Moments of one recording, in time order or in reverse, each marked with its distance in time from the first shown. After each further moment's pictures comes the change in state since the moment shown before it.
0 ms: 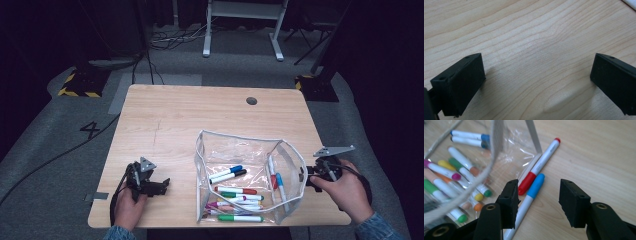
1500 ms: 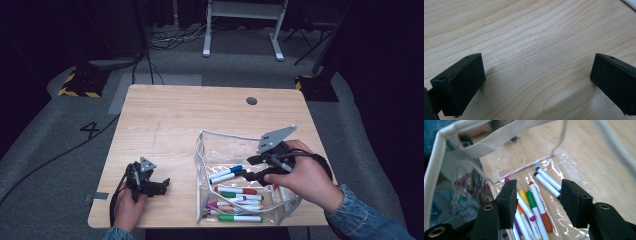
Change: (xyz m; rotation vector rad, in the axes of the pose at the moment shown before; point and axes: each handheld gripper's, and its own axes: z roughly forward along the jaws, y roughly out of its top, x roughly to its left) left arm 0.000 0.000 0.000 -0.001 0.001 0.001; right arm 0.141 0.109 -0.021 -0.007 0.225 -0.483
